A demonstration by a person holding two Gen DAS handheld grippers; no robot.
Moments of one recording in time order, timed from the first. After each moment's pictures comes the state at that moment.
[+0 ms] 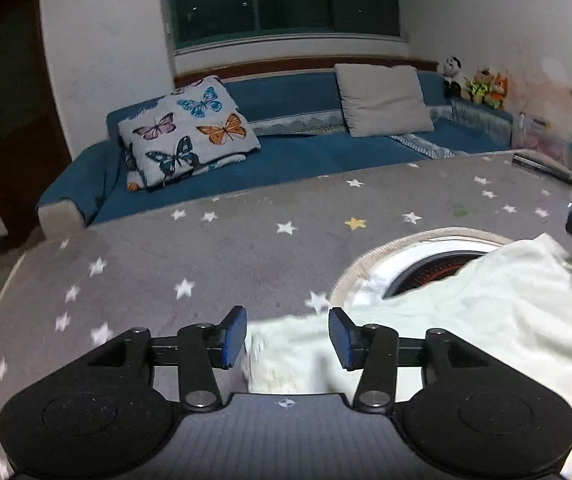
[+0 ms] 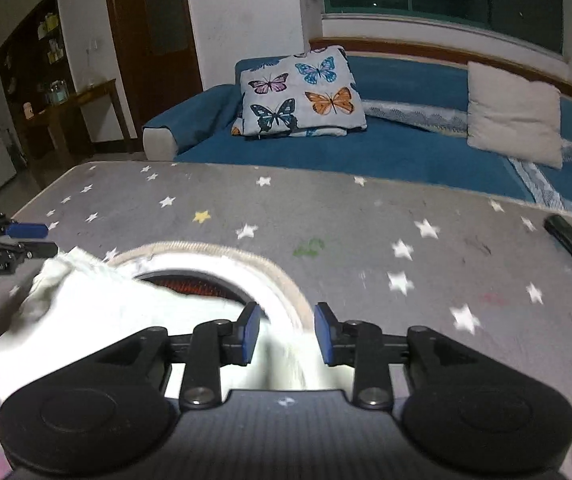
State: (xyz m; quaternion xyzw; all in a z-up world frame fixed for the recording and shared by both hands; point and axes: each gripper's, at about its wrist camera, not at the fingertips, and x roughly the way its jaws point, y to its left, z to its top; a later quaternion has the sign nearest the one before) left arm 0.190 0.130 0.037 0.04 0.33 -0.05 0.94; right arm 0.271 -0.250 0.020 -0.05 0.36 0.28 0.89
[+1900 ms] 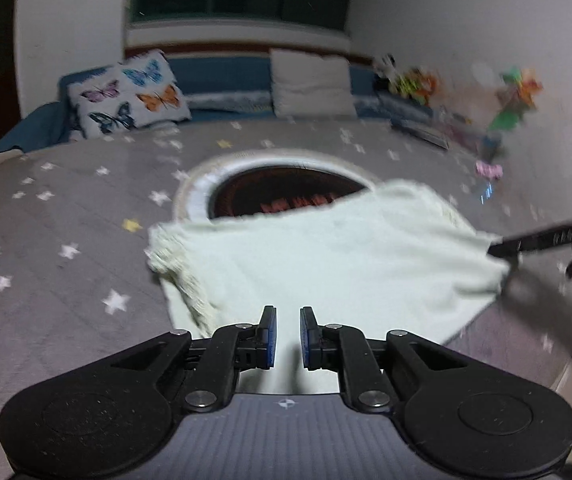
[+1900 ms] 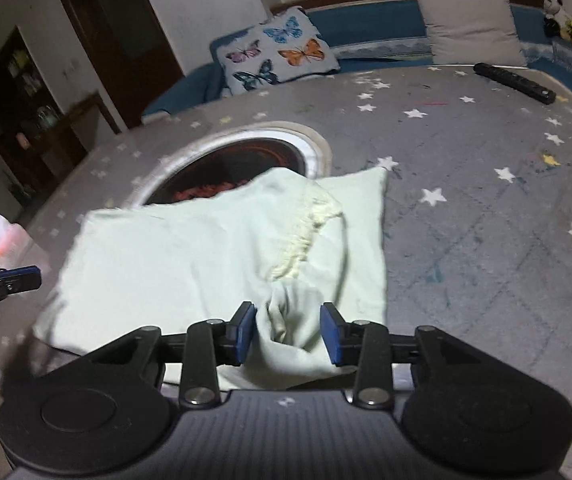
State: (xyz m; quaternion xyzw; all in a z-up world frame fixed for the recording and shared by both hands) left arm 0.006 0.063 0.016 0.00 0.36 -0.14 0.92; right arm 0.092 -0.329 -0.007 0.04 0.43 0.24 0.87
